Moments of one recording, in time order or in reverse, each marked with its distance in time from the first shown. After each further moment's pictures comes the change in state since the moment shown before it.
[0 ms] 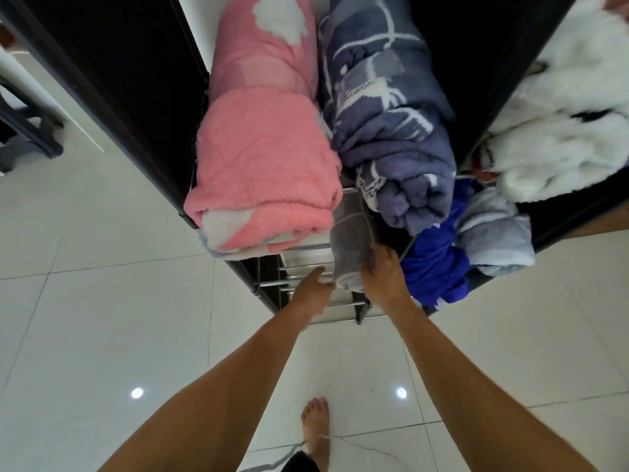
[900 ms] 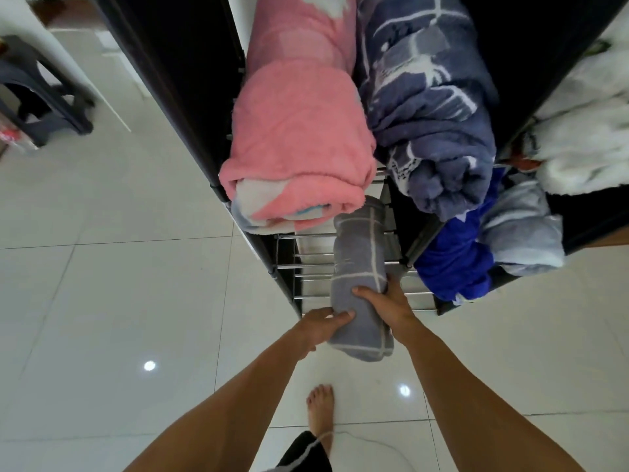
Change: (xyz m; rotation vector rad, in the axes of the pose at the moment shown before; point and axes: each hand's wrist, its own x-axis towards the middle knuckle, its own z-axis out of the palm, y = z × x) left_hand -0.059 -0.054 -0.010 0.004 -0.180 -0.252; right_hand -0.031 0.037 0.037 0.392 -0.284 0.460
